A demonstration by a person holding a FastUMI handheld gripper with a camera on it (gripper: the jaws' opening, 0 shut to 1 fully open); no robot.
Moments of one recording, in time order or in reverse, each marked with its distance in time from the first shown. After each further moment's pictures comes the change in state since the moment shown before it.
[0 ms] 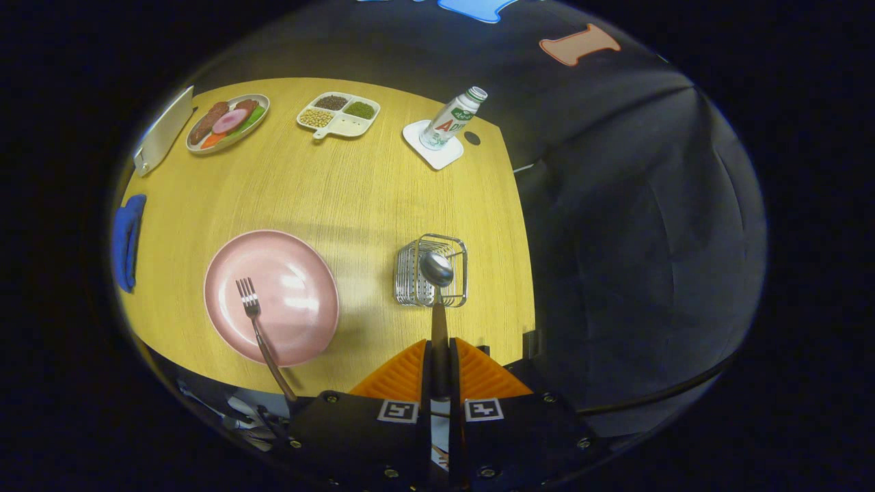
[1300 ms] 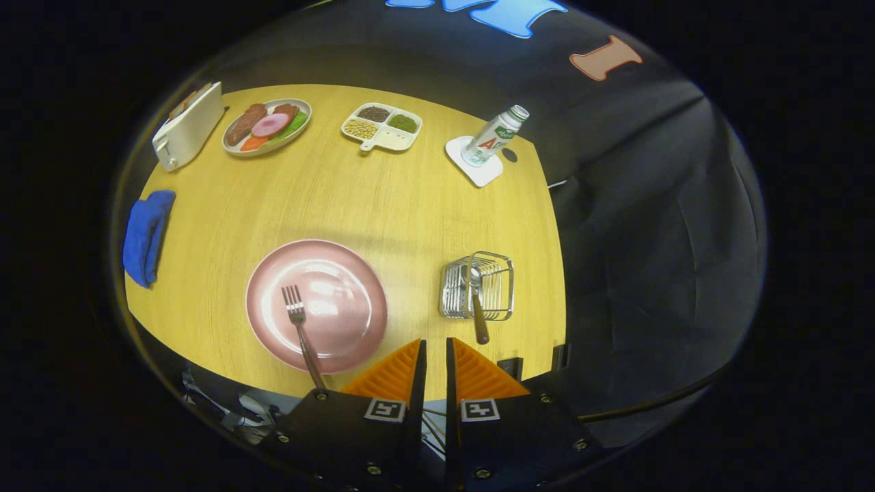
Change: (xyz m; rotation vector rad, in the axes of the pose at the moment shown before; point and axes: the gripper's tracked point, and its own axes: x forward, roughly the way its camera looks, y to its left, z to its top) arm -0.019 0.064 0.008 -0.073 -0.072 0.120
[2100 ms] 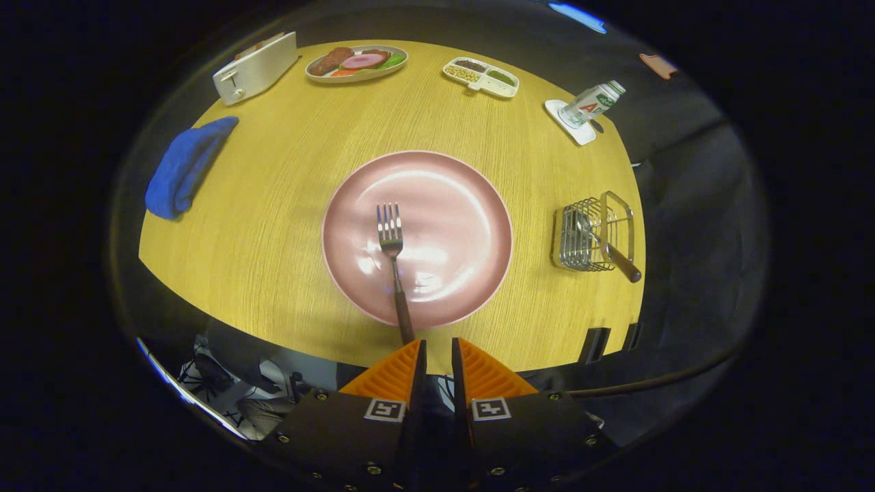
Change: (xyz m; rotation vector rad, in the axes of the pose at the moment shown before) arm 0.029 0.116 -0.089 -0.094 0.126 0.207
